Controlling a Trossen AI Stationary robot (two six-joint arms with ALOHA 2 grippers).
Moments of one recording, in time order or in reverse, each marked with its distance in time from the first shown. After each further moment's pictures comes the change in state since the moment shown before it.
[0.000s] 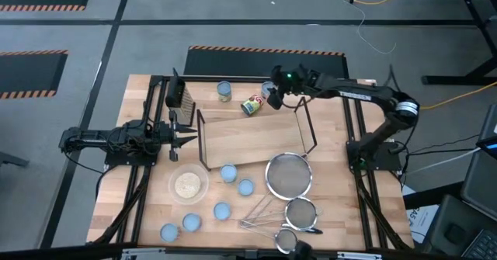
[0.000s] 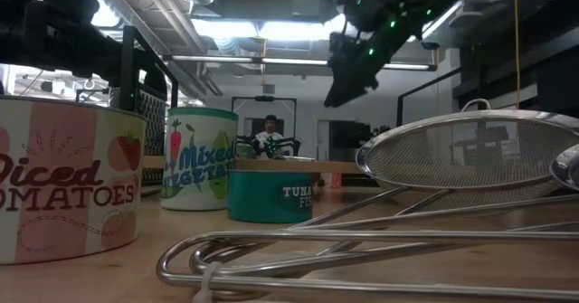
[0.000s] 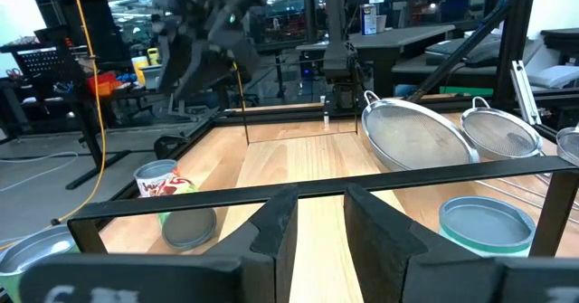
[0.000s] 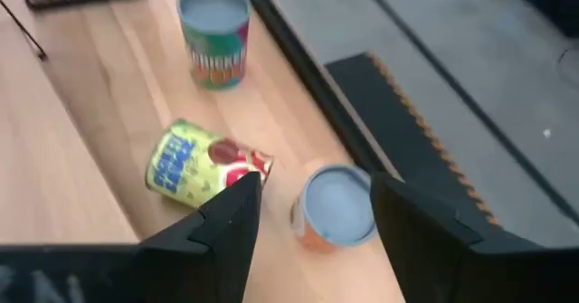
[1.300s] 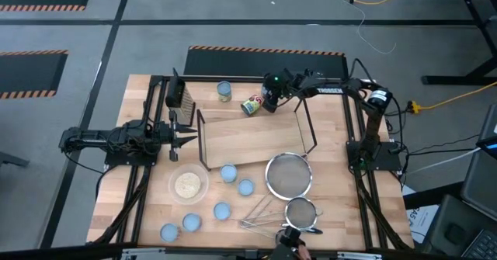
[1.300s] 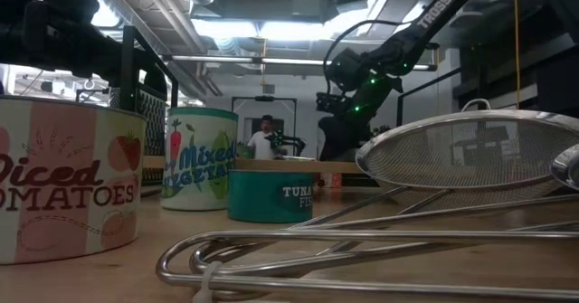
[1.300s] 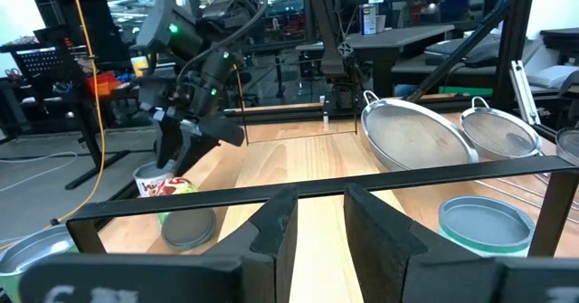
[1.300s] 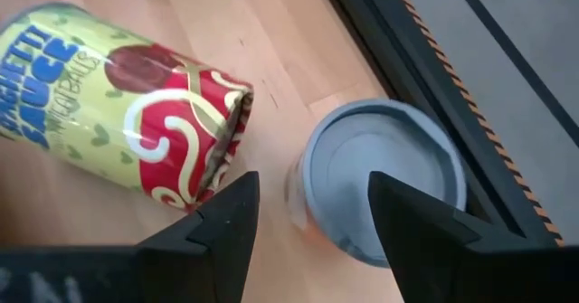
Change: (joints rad) left arm 0.000 0.000 0.000 0.000 0.001 0.000; right arm -0.082 0.281 0.000 0.133 -0.073 -0.055
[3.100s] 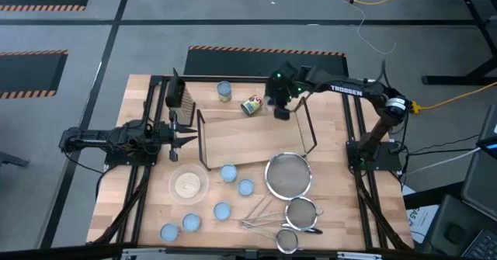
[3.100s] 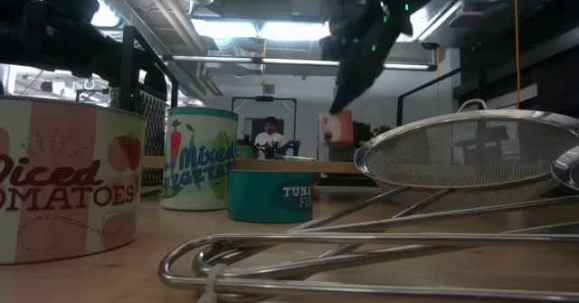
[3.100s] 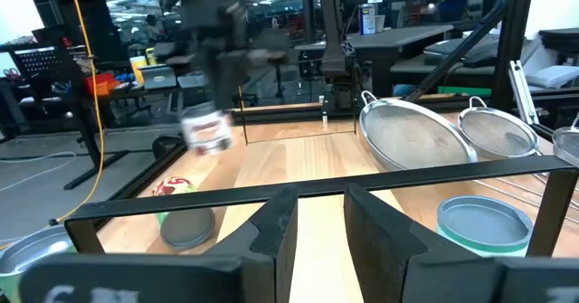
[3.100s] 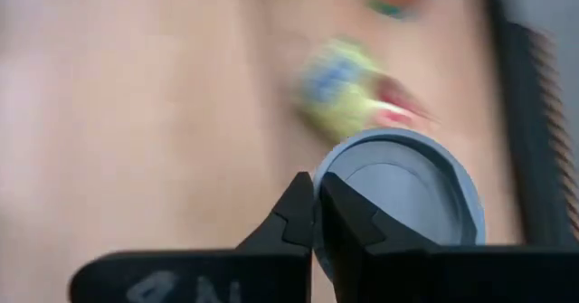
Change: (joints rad) left arm 0.000 0.000 0.000 0.000 0.003 -0.001; right arm 0.118 -0.195 0.207 -0.570 -0.306 -0.283
